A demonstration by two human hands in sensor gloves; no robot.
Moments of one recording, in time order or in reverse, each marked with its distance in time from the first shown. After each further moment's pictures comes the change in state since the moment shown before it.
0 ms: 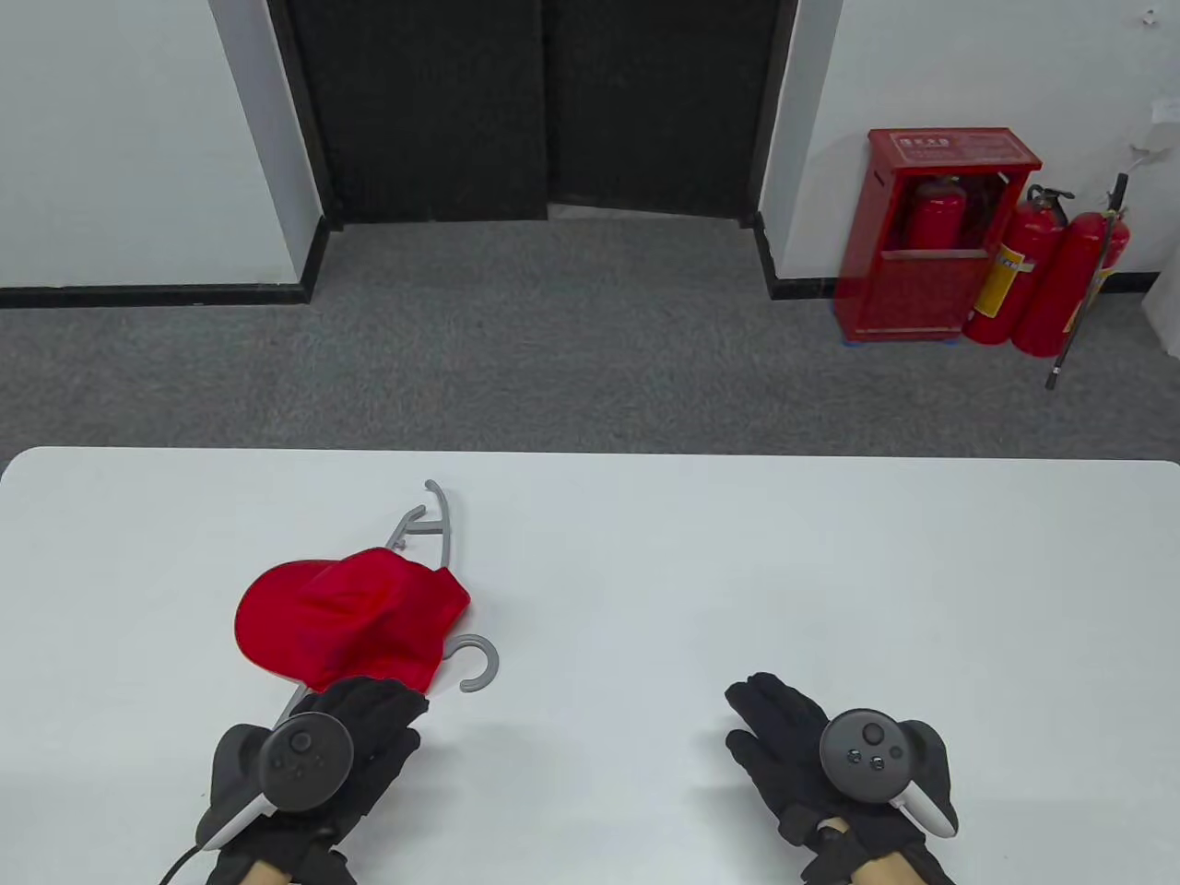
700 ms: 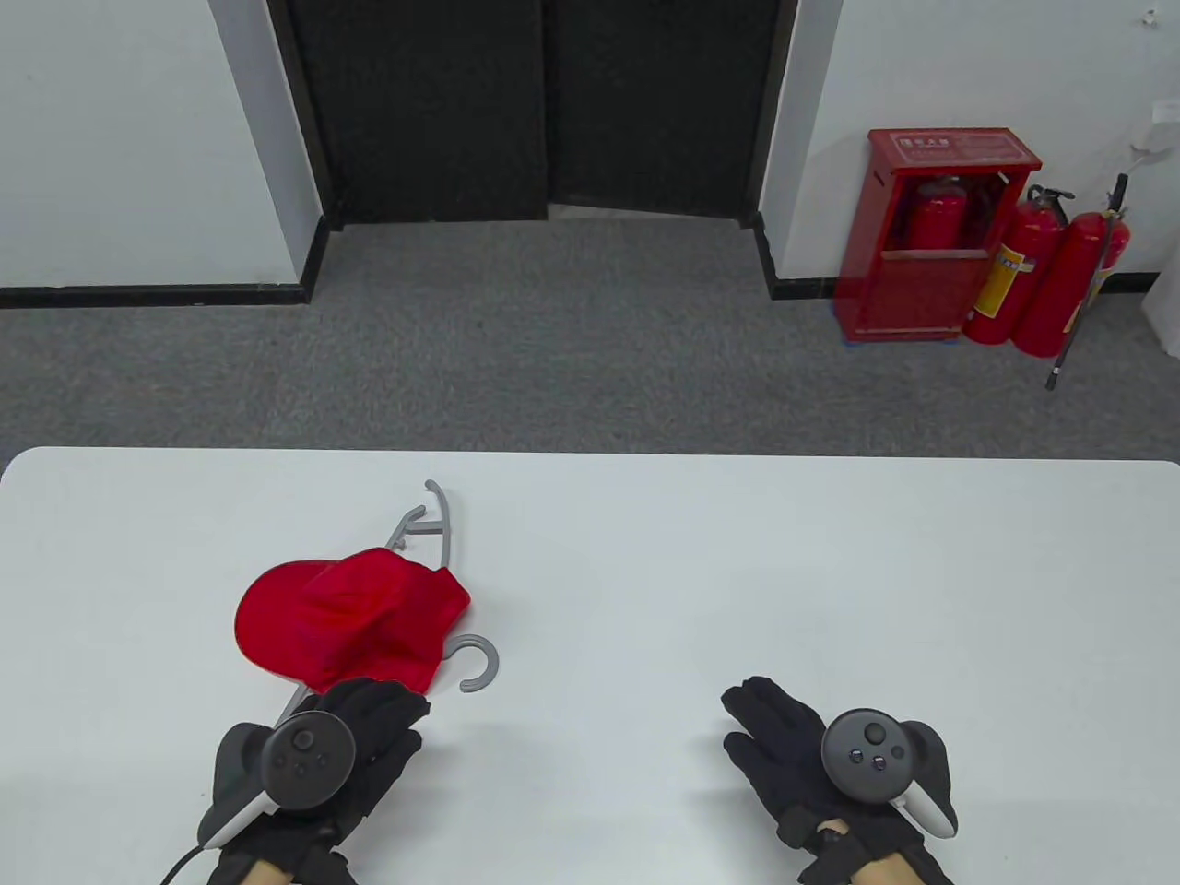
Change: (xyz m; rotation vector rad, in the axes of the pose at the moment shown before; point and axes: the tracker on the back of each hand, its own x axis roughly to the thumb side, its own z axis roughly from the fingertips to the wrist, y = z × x) left_hand 0.001 -0.002 -0.001 -0.008 0.001 0.003; right_hand 0.001 0.002 0.000 0.014 -0.010 -0.044
